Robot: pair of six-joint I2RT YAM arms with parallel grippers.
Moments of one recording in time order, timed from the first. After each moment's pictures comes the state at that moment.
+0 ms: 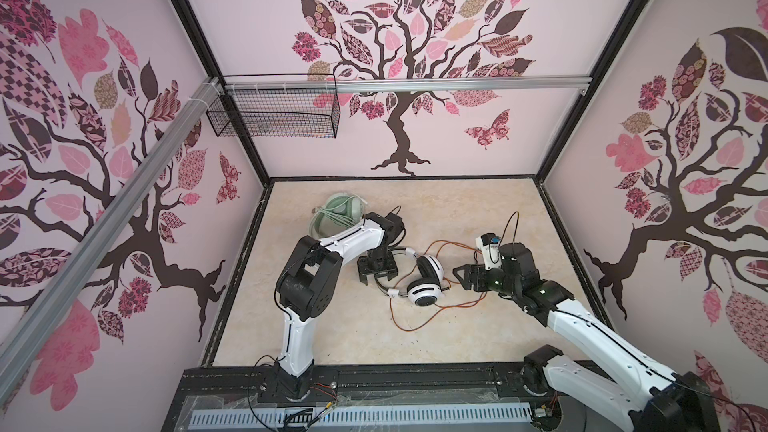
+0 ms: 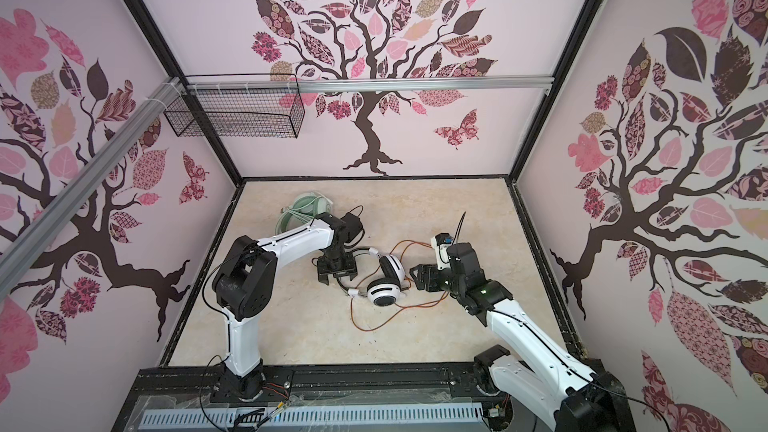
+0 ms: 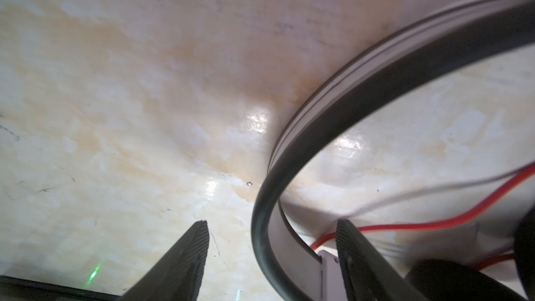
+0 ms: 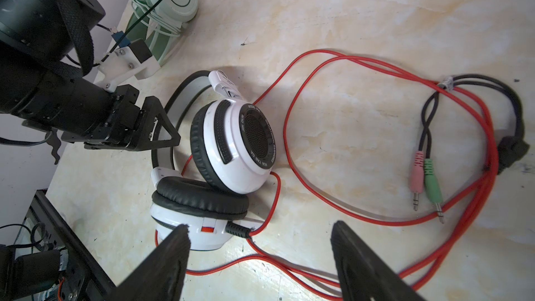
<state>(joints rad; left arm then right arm) -0.60 2.01 1.48 -1.14 0.01 -0.78 0.40 0.93 0.56 -0.30 -0.26 0.40</state>
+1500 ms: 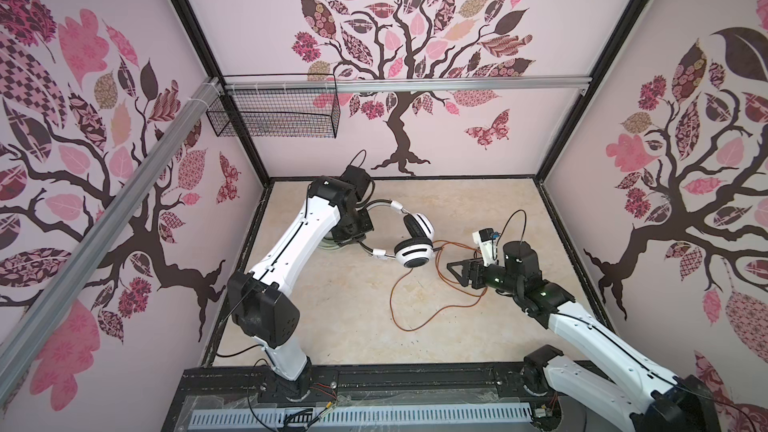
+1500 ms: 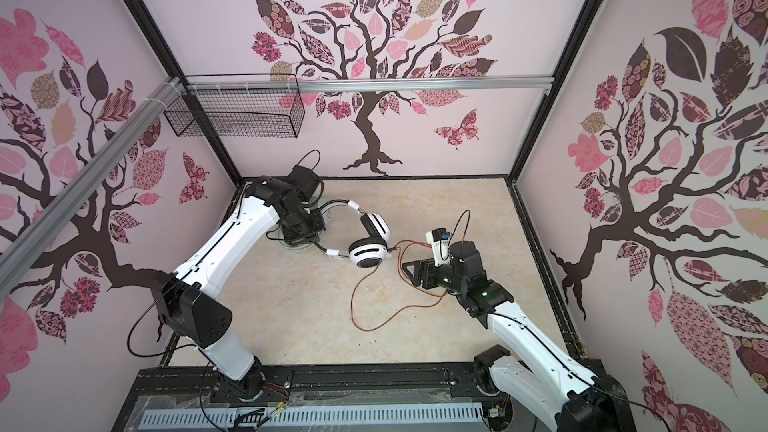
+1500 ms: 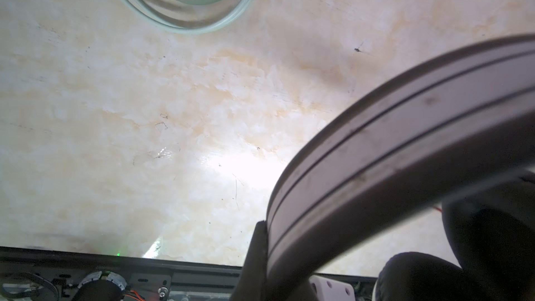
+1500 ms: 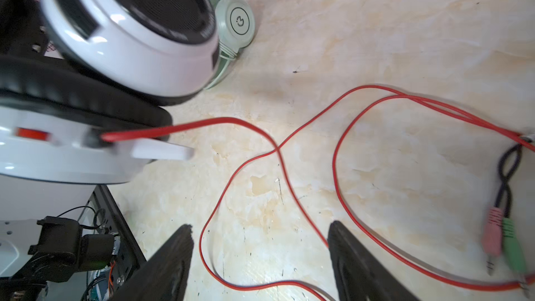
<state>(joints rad) -0.41 1.69 1.80 -1.41 0.05 -0.76 0.40 0.93 0.51 -0.07 -0.41 0.44</state>
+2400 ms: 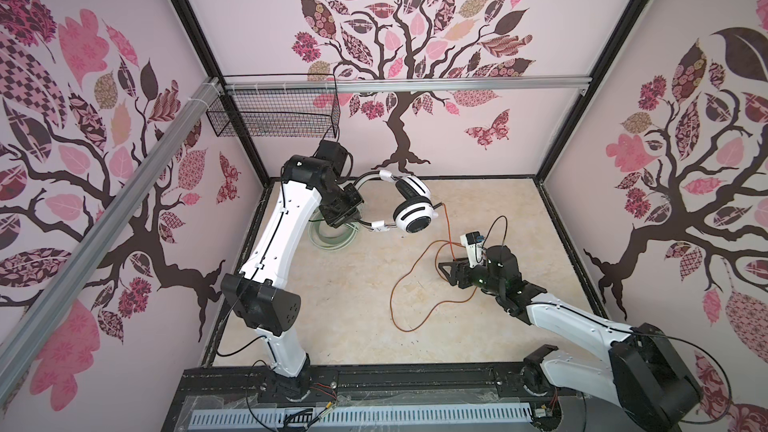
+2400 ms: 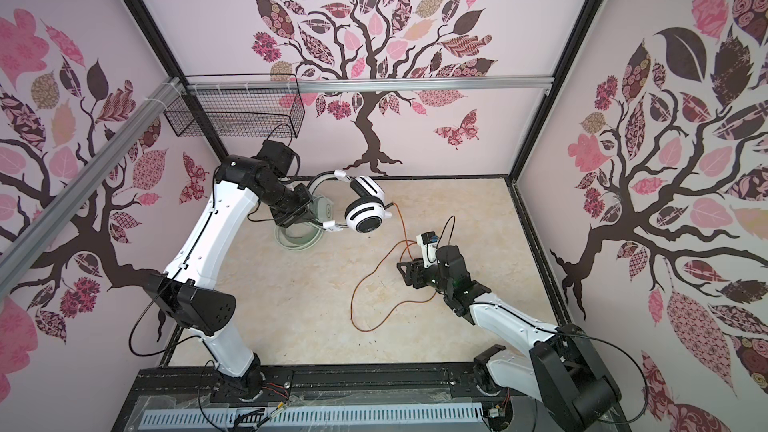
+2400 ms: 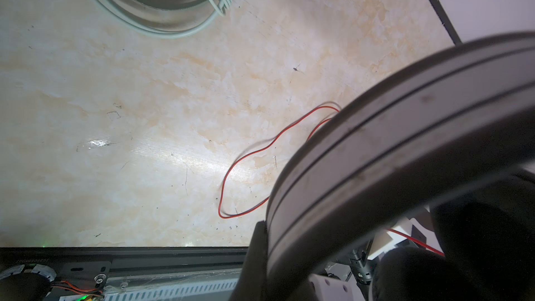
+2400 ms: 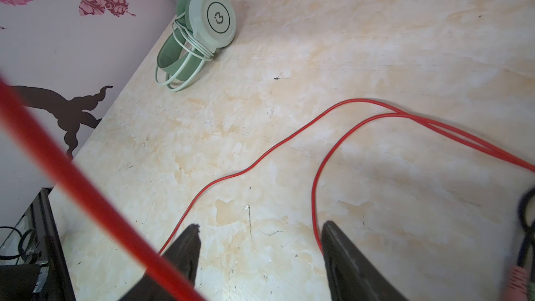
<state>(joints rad) -0.27 1.77 2.10 -1.51 0.25 -0.82 0.46 1.15 0.43 0.24 -0.28 0.38</state>
